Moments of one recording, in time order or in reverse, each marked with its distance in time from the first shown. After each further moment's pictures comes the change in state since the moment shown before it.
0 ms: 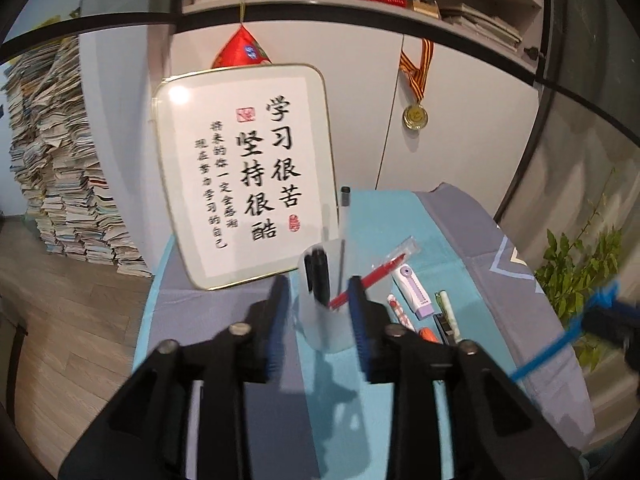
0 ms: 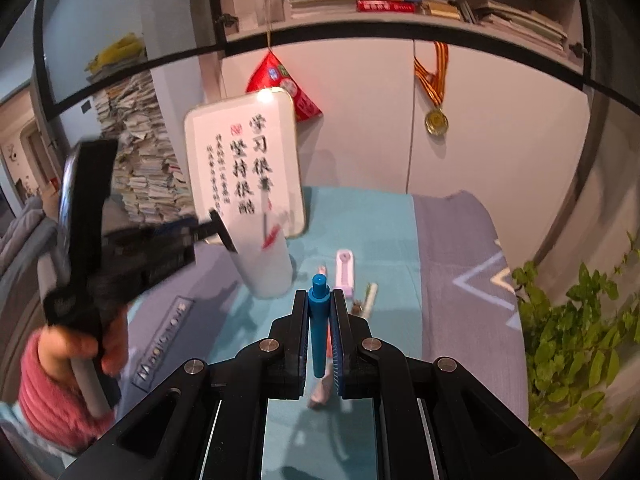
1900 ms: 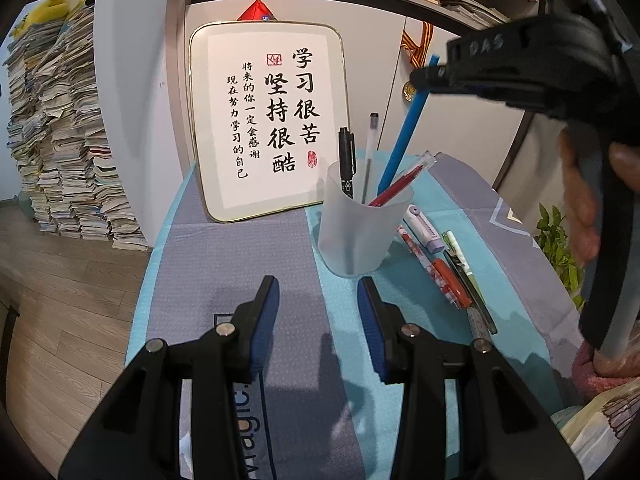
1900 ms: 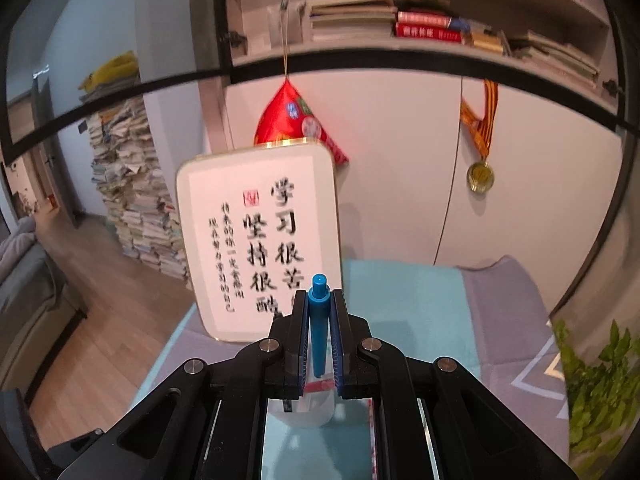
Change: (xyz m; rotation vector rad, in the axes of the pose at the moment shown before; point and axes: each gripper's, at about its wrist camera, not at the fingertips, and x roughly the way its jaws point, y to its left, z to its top) left arm -0.008 0.030 -0.060 -0.012 0.051 -0.048; right arm 0.100 0.055 0.087 -0.003 -0.088 -0.018
